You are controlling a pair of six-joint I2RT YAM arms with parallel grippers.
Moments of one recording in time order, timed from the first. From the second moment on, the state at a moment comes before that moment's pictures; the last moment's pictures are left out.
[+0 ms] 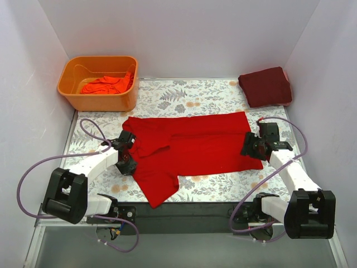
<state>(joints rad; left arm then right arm) -0.33 1.30 0.66 -0.77 -0.15 -0.97 0.06 1.11 0.64 -0.51 -0.07 0.26</state>
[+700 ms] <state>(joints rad) -0.36 1.19 0.63 -0.75 -0.15 -0.97 -0.34 1.18 0.56 -0.58 -0.15 0.29</state>
